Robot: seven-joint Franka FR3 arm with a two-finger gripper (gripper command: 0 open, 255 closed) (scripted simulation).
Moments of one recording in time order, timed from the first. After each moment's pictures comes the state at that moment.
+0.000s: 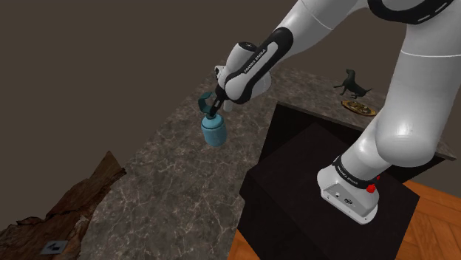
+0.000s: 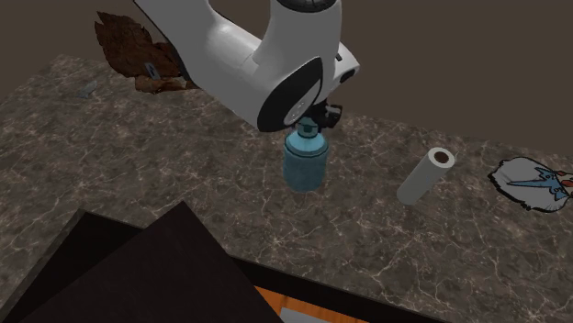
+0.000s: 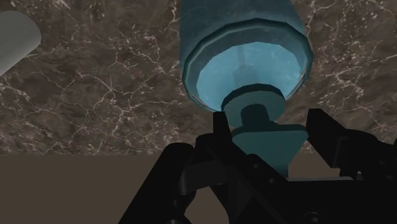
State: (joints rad) arm 0.24 0.39 0.09 -2.33 0.20 3.00 -0.43
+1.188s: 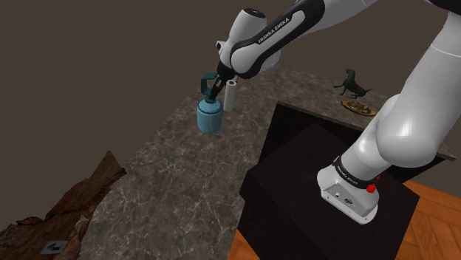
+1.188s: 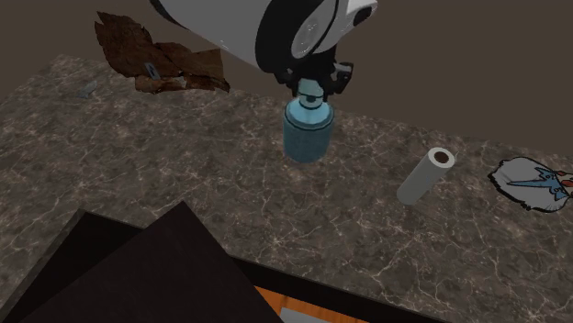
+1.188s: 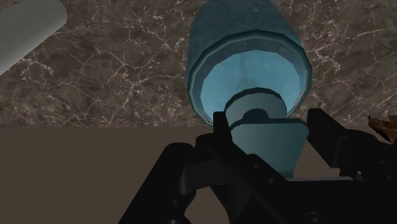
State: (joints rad) arm 0.26 0.17 0.05 -2.33 0.16 2.78 -0.37
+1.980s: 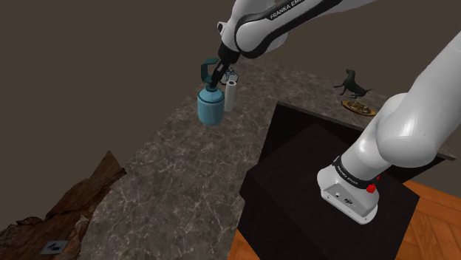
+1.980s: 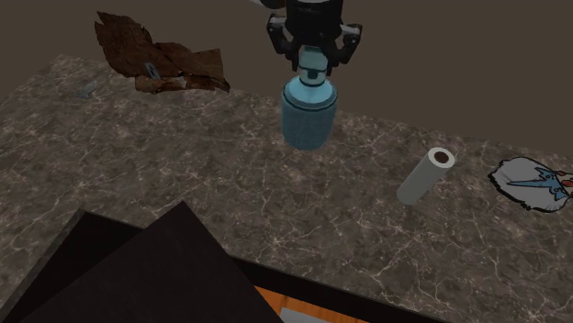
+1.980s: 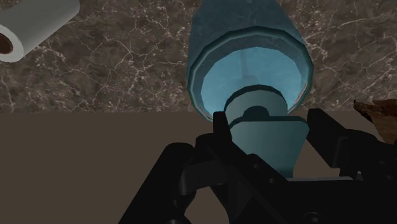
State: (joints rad) arm 0.27 0.04 0.04 -2.30 0.13 2.63 -0.34
